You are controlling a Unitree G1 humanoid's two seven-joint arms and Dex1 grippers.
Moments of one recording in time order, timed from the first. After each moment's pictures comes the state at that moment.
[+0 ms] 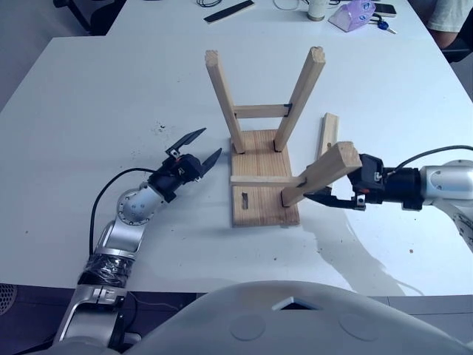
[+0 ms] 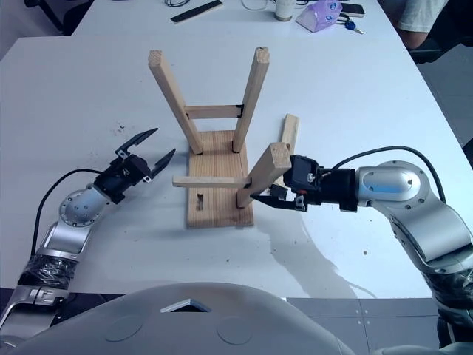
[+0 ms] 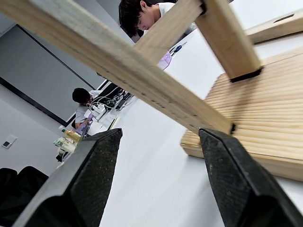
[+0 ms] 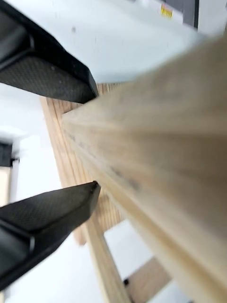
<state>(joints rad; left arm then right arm) 0.06 0.51 -0.09 0.07 0.17 -0.54 -0.41 0.01 -0.98 0.06 -0.61 0.49 0.43 0.95</state>
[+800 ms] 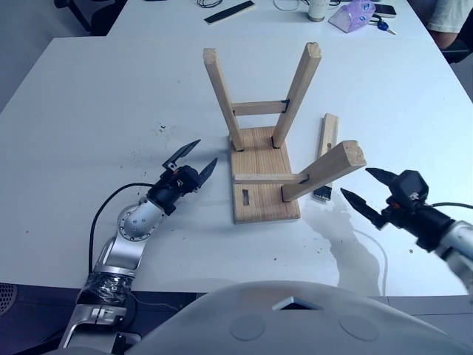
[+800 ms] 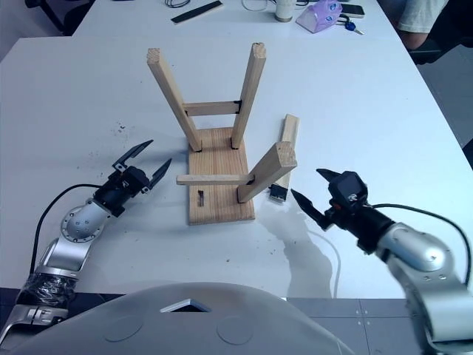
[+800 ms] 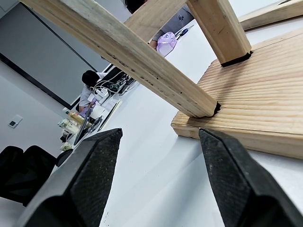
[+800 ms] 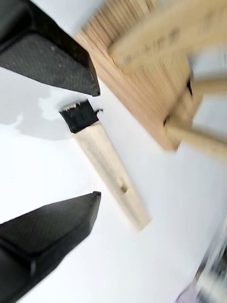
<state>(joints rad) 0.17 0.49 -0.08 -0.01 0.20 -0.48 -0.35 0.53 -0.58 -0.20 -0.80 0.40 0.61 0.44</state>
